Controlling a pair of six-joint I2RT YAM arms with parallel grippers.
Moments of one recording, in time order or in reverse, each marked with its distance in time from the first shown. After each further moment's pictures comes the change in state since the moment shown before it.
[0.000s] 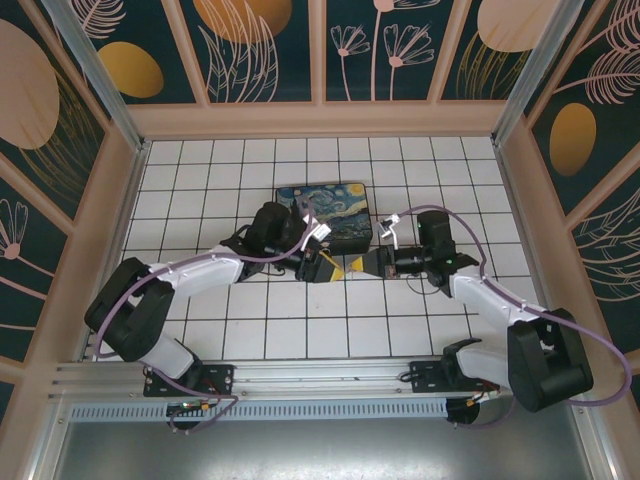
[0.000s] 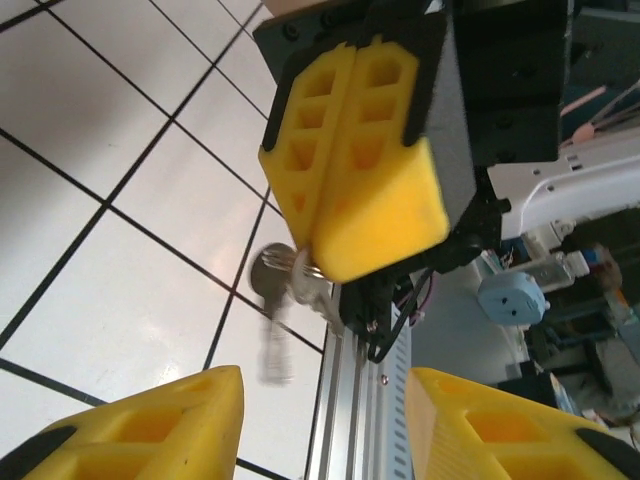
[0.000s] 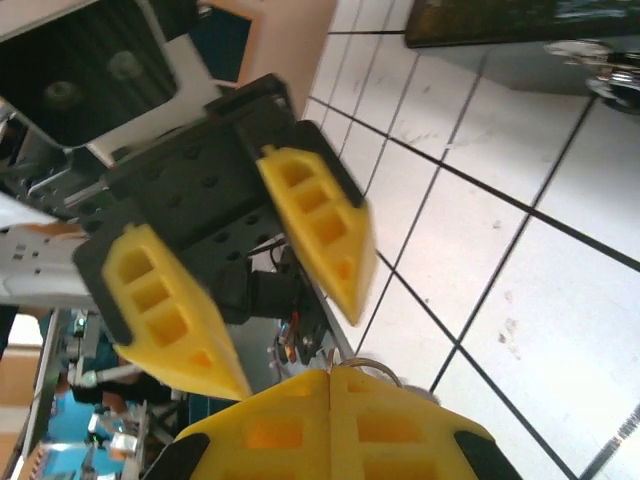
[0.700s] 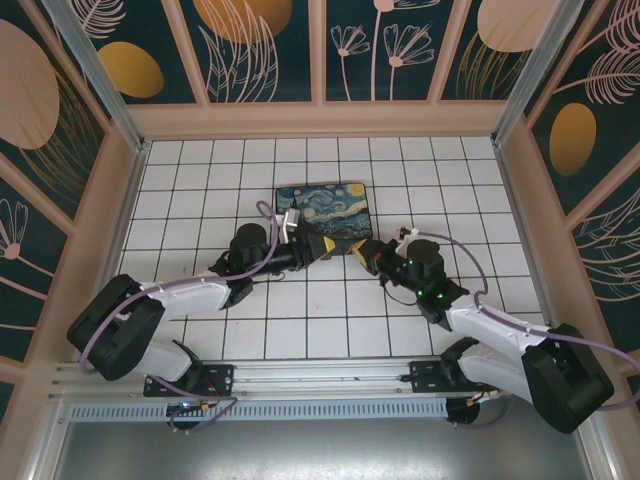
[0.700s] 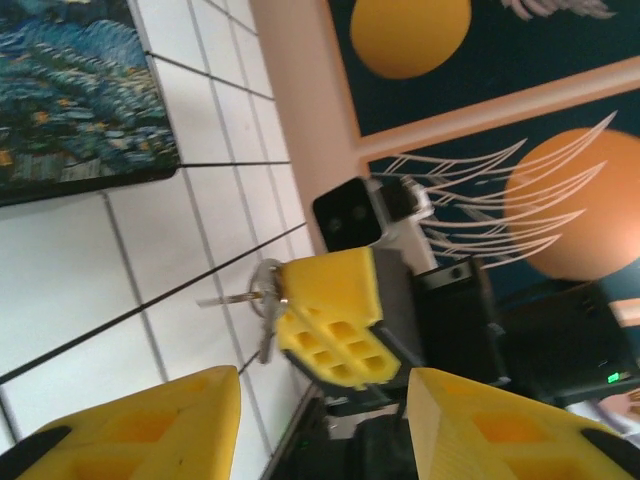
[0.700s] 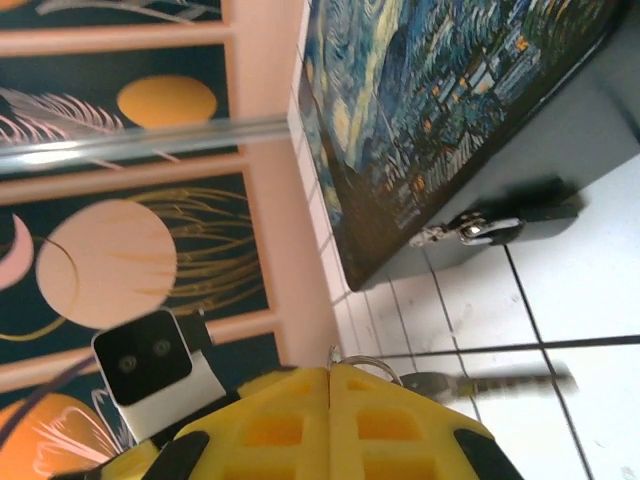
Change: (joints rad) left arm -0.025 -0.122 -0.256 0.571 -0.438 -0.787; right arm 0.275 -0.140 -0.206 0.439 0.862 0.924
